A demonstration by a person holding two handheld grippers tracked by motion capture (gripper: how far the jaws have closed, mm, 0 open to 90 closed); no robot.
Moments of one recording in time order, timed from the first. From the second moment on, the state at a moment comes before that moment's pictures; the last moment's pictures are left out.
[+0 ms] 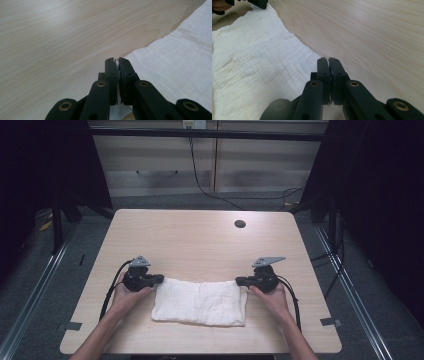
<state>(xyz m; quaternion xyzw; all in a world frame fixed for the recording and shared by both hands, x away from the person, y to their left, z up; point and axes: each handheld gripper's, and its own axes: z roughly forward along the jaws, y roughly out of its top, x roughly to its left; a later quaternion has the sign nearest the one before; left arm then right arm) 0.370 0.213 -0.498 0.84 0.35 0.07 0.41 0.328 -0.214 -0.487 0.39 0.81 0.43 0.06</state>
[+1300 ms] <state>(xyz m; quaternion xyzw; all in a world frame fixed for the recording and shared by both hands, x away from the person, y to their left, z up) 0.386 0.211 -0.359 0.76 0.32 0.15 0.54 0.358 -0.238 -0.365 0.37 0.76 0.51 0.16</state>
